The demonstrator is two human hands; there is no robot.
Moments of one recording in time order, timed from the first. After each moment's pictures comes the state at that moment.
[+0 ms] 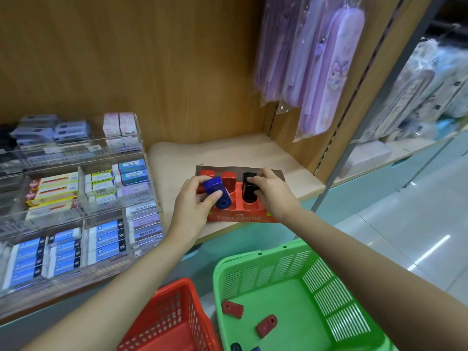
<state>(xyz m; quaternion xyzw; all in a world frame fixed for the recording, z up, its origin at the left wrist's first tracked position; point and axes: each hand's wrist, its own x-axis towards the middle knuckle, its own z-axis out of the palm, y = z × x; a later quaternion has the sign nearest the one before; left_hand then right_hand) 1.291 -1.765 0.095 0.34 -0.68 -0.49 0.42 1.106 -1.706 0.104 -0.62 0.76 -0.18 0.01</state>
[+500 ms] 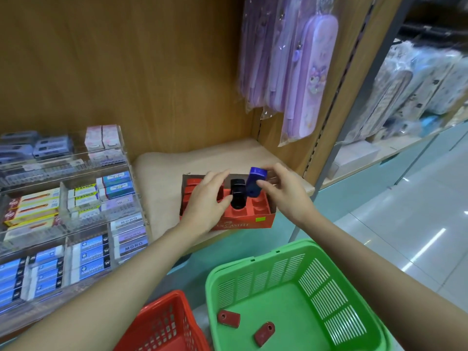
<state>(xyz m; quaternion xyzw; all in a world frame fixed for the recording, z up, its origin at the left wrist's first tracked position) 1.246 -1.770 0.114 0.30 -0.87 -0.27 0.28 1.088 -1.673 0.132 -0.52 0.72 -0.44 0.12</state>
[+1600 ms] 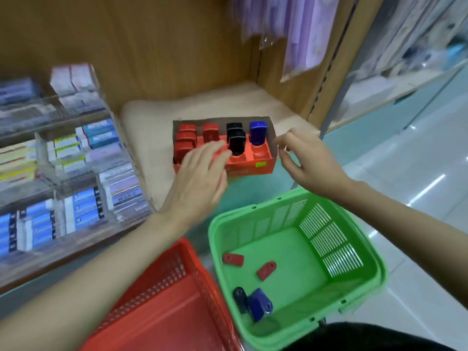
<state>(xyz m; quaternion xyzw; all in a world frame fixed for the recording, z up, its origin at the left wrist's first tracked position) 1.283 -1.738 0.077 0.19 -0.94 0.00 0.27 1.071 -1.624 0.104 -0.68 0.68 -0.25 -0.10</state>
